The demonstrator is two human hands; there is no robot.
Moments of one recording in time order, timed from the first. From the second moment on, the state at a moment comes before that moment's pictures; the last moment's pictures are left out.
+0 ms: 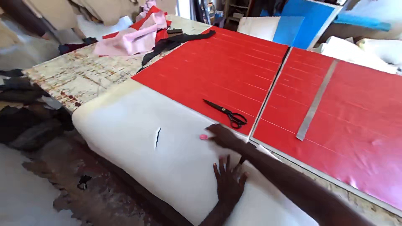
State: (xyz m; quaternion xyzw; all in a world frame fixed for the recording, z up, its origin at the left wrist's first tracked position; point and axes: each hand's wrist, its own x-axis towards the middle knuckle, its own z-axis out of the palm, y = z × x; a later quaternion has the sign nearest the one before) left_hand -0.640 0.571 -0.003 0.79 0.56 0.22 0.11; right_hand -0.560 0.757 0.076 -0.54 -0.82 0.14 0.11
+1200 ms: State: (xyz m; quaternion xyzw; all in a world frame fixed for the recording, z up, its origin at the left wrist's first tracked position) left_hand -0.649 0.570 0.000 0.81 0.51 0.25 0.15; right_hand -0.287 0.371 0.071 -0.64 -0.38 0.62 0.26
